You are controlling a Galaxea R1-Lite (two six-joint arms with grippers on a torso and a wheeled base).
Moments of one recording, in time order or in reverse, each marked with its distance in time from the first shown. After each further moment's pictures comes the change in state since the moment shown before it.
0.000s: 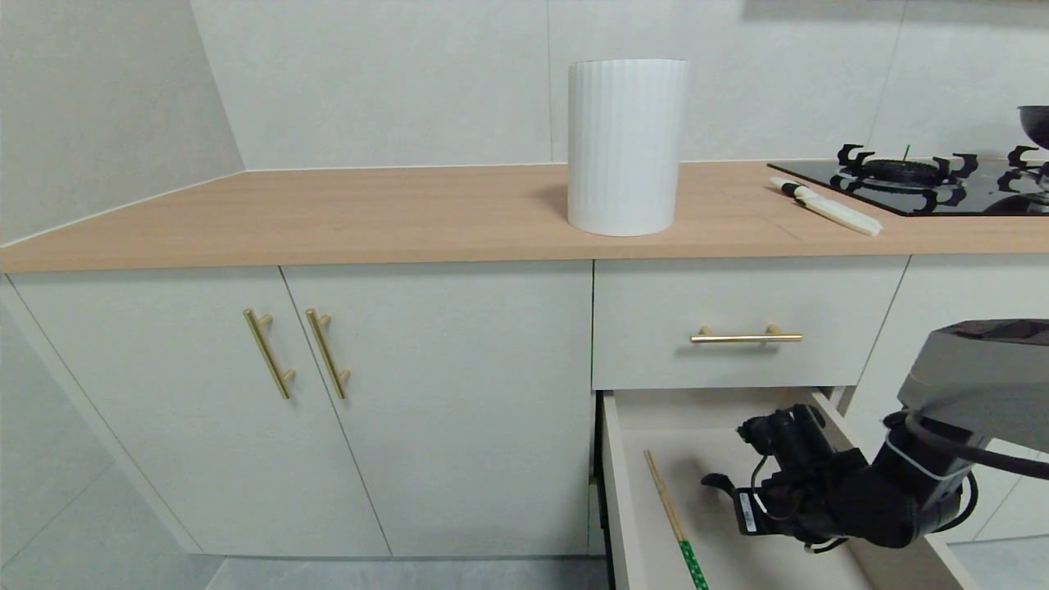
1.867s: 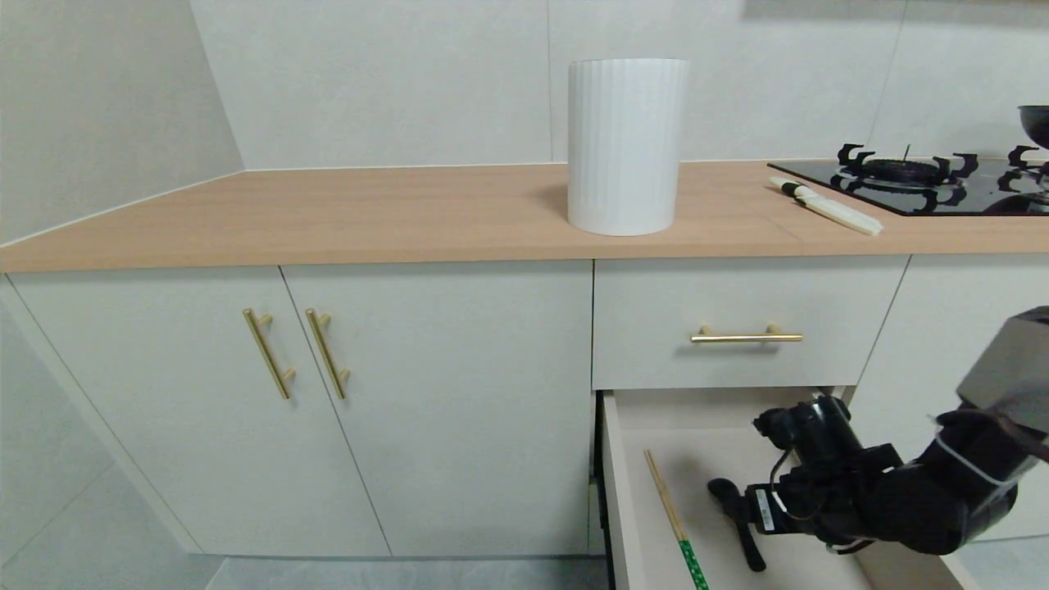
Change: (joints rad) left arm 0.000 0.000 0.000 0.000 0.000 0.001; right arm 0.012 -0.171 0.073 0.054 -0.036 -0.001
